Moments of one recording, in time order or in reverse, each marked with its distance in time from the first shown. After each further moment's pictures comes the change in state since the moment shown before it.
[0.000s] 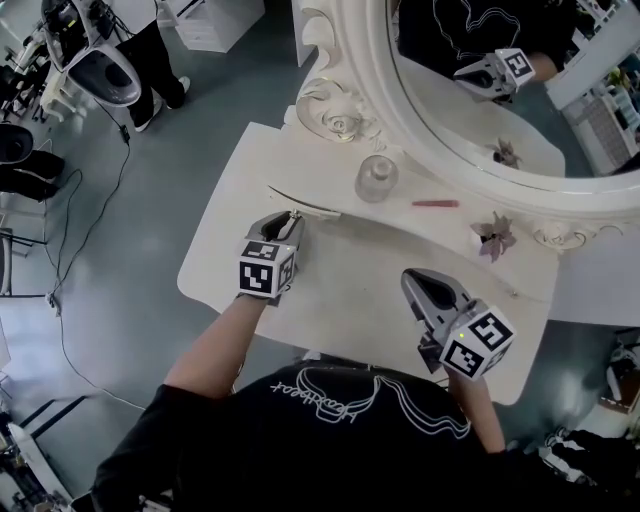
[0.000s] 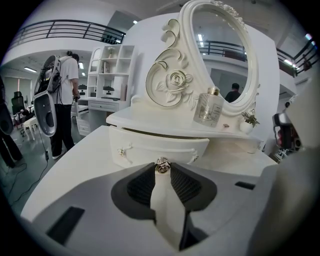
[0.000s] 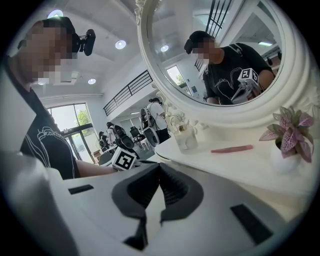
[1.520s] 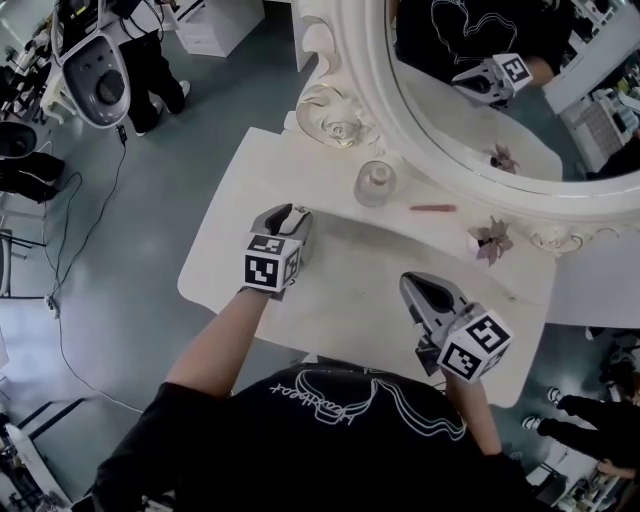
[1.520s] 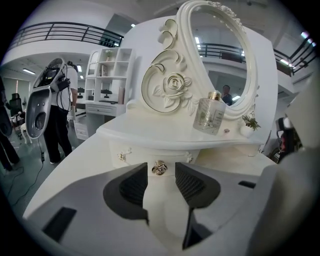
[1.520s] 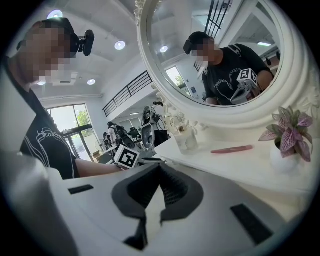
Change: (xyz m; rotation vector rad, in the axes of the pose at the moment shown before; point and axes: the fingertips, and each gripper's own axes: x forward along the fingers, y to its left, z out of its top) left arm 0.013 -0.006 0.021 0.021 -0.038 -0.018; right arm -0.001 0.000 0.000 0.006 -0.009 -0.006
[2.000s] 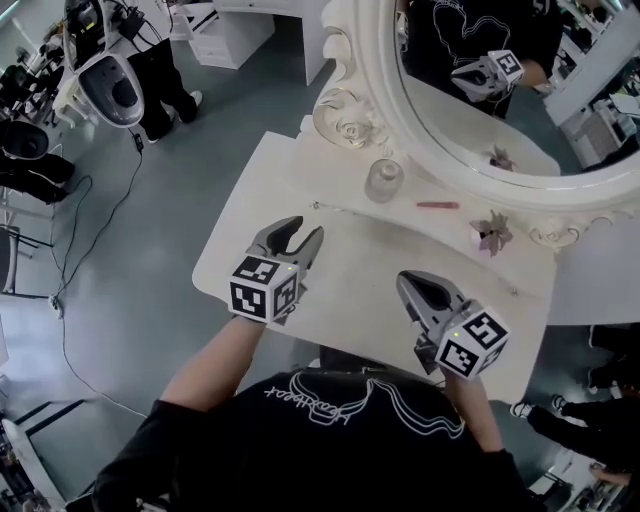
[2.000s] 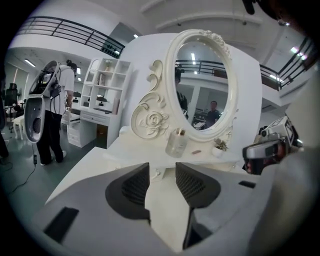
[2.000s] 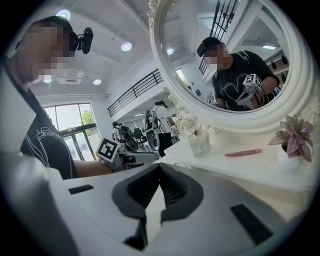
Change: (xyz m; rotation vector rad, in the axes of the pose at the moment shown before) left arm -0.102 -0.046 0.042 -0.031 -0.127 -0.110; right arm -0.003 0.044 0.005 -0.047 -0.025 0.034
